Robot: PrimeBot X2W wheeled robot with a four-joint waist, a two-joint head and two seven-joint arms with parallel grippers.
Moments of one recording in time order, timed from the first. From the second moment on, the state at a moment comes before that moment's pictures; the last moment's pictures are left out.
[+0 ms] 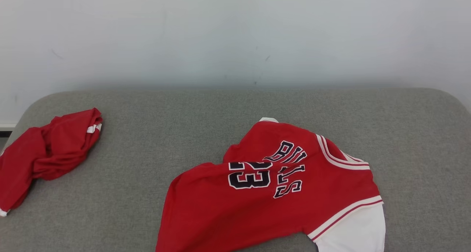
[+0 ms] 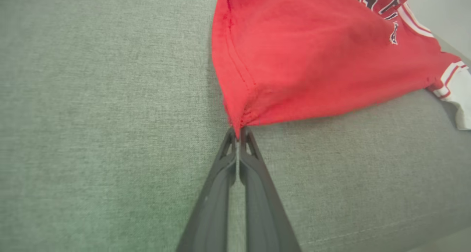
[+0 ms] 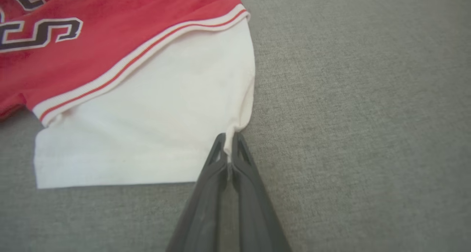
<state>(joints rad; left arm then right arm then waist) 0.02 0.21 -0.36 0.52 -0.45 -0.13 -0.26 0.01 -0.05 -0.17 0.68 0.12 0.13 -0.26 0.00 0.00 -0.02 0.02</state>
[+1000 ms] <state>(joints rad) -1.15 0.64 -0.76 0.35 -0.75 -0.13 0.00 -0.81 -0.12 -0.12 0.17 0.29 0.13 0.07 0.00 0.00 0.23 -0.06</state>
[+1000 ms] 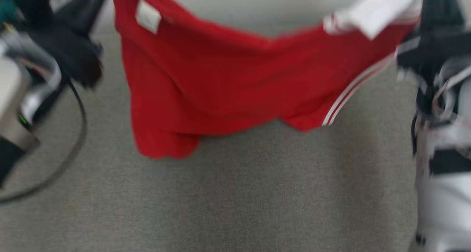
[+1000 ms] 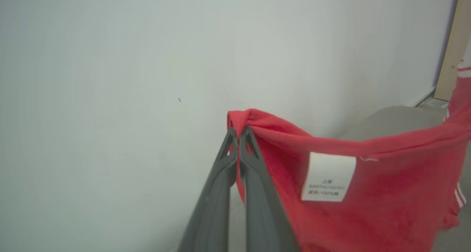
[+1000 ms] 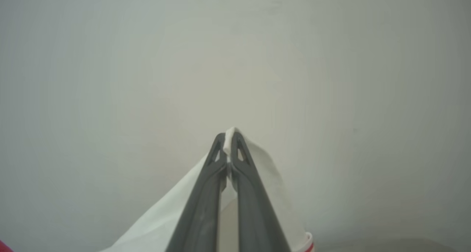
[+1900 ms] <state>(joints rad) -2.03 0.63 -1.03 0.70 -1.09 -0.13 0.01 -1.88 -0.10 -0.29 0.76 0.09 0.13 0.09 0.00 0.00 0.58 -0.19</state>
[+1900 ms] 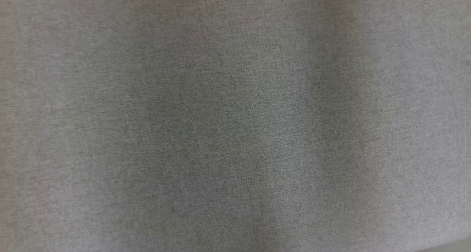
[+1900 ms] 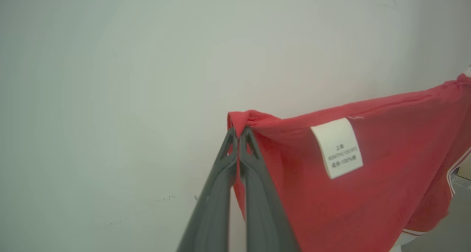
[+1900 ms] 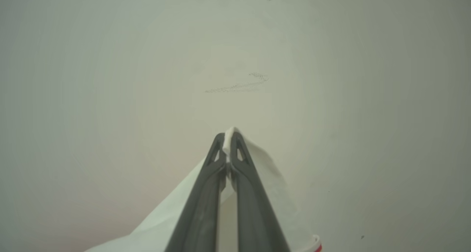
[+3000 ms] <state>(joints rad) -1.54 0.67 -1.13 0.54 -1.36 -0.13 -0.26 -1.22 -0.19 0.00 0.55 0.50 0.13 -0.05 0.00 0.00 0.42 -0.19</state>
